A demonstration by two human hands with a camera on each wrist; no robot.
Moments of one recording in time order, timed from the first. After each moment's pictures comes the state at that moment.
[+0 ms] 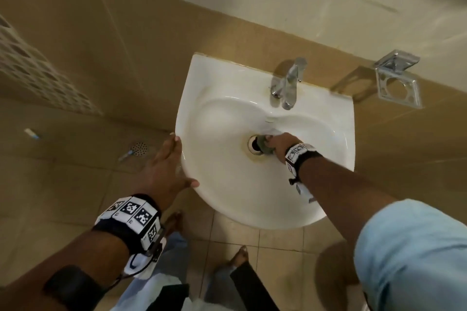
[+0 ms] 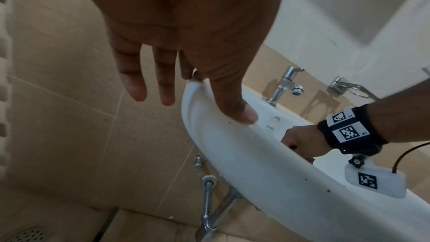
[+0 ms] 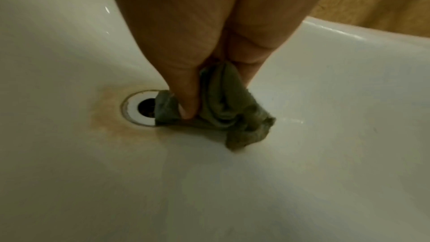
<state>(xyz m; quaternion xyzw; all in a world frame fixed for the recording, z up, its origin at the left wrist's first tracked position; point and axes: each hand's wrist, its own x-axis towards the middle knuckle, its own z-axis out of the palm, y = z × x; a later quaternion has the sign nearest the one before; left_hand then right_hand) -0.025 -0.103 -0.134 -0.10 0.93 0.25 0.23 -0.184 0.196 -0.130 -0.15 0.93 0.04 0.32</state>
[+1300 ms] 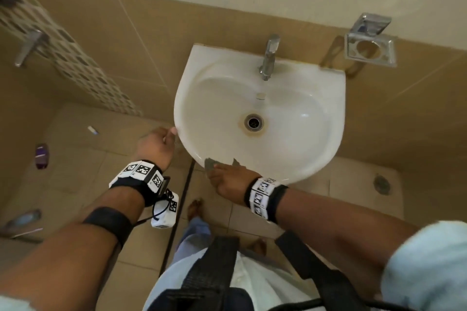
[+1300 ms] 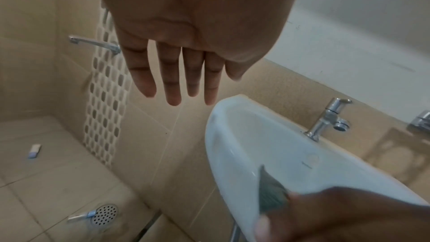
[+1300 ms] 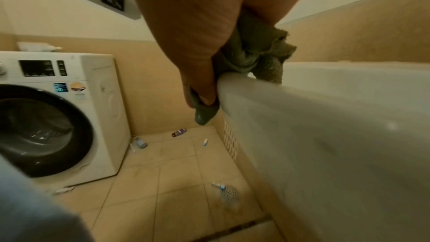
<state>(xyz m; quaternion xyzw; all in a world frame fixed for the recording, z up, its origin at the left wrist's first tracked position) 0.029 -0.046 -0.063 -0.30 0.91 0.26 0.10 0.007 0.180 -0.119 -0.66 0.74 0.01 0.16</state>
